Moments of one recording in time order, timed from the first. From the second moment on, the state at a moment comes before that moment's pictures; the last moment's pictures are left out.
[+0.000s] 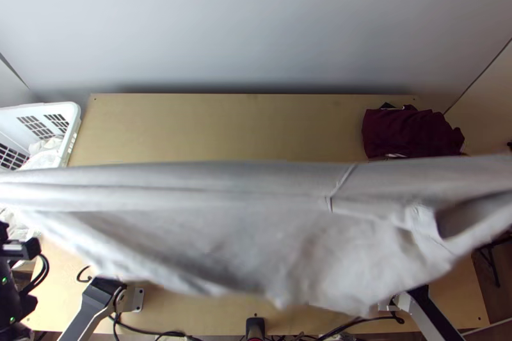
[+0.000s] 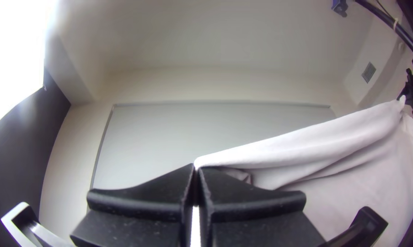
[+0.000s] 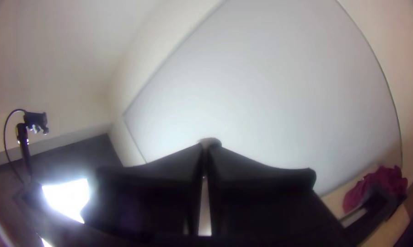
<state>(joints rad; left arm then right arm) -0.35 0.19 0.85 0.24 -0.32 0.28 -0.01 0.87 2.19 -0.93 -0.37 0.76</state>
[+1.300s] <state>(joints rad) -0.17 0.73 0.40 0.77 -0.14 0.25 0.22 1.25 1.10 -0.10 -0.06 0.40</state>
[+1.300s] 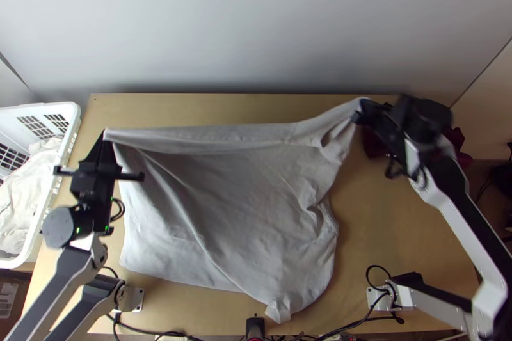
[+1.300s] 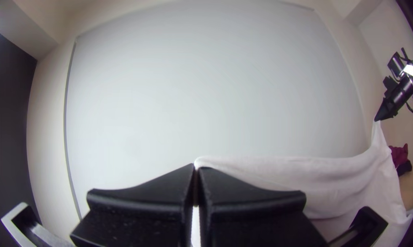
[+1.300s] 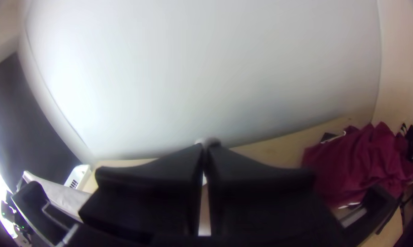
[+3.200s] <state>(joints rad) -0.04 2.06 1.20 0.90 -0.18 0.25 0.21 2.21 1.89 0.08 0.20 0.17</state>
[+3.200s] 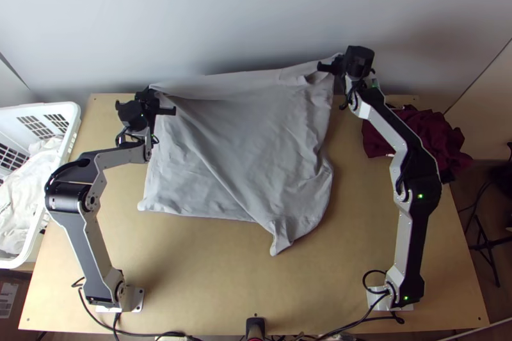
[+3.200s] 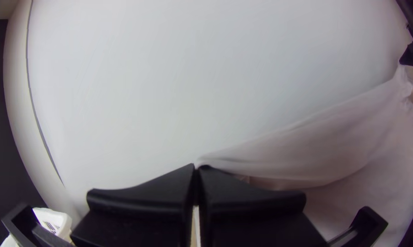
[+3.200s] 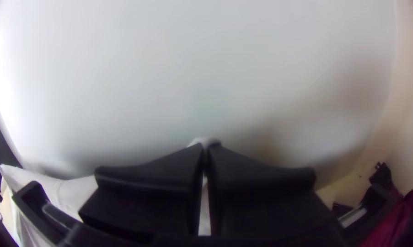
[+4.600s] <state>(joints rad) 0.00 1.76 0.71 0.88 -0.08 0.29 0.40 1.66 1.07 -0.12 0.19 0.17</state>
